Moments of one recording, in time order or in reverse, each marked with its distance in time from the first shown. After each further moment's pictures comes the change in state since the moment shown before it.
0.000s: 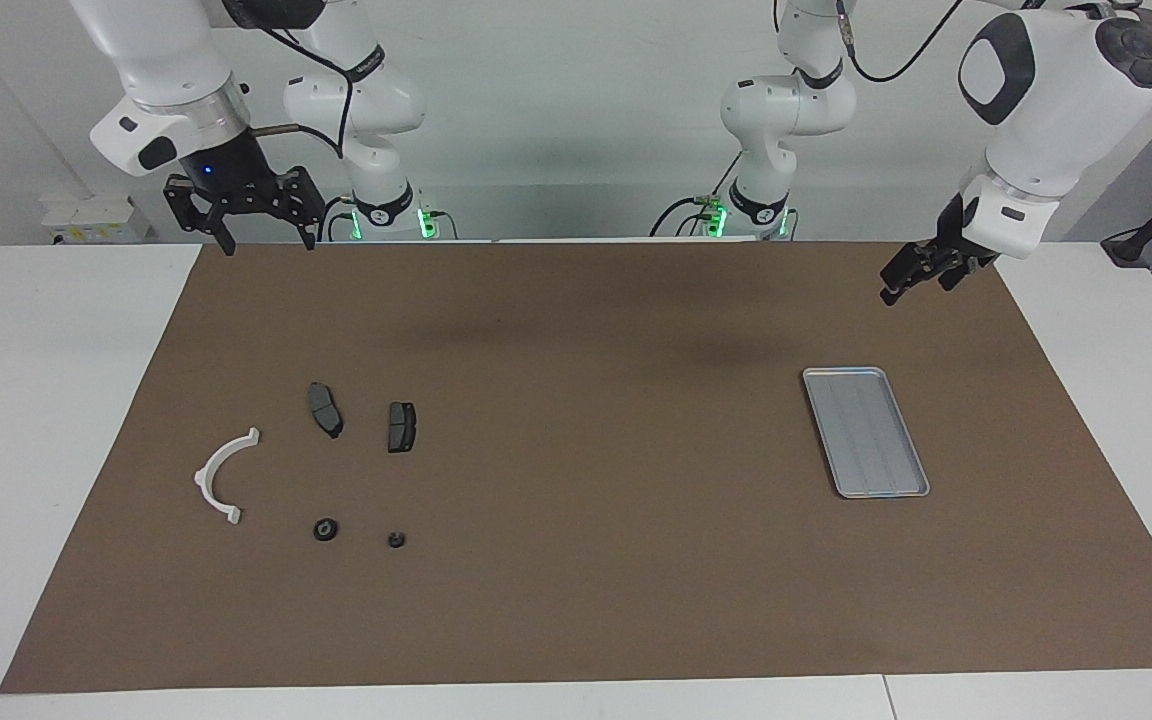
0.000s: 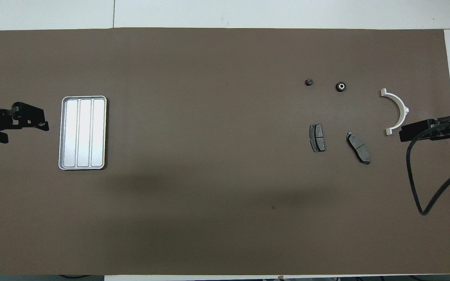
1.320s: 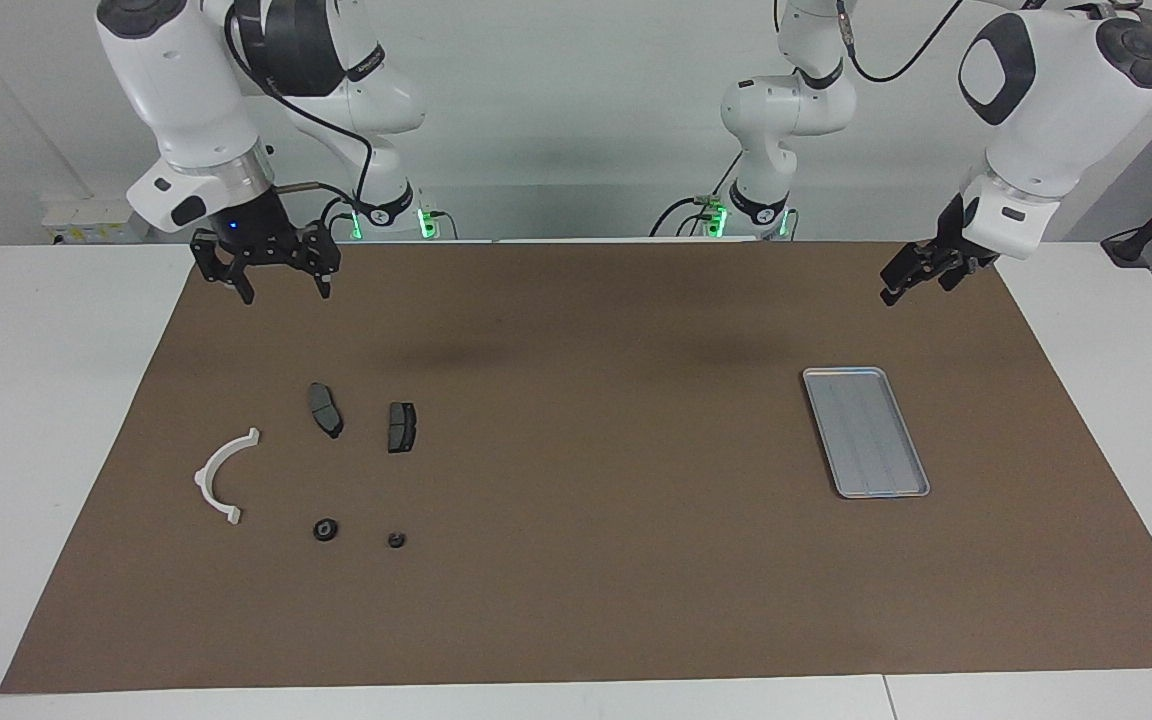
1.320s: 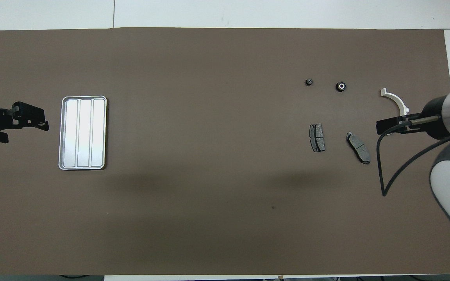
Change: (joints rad) left arm 0.000 0.000 0.000 0.000 0.000 0.000 0.000; right arm 0.006 0.001 0.005 -0.215 0.000 0.280 0.000
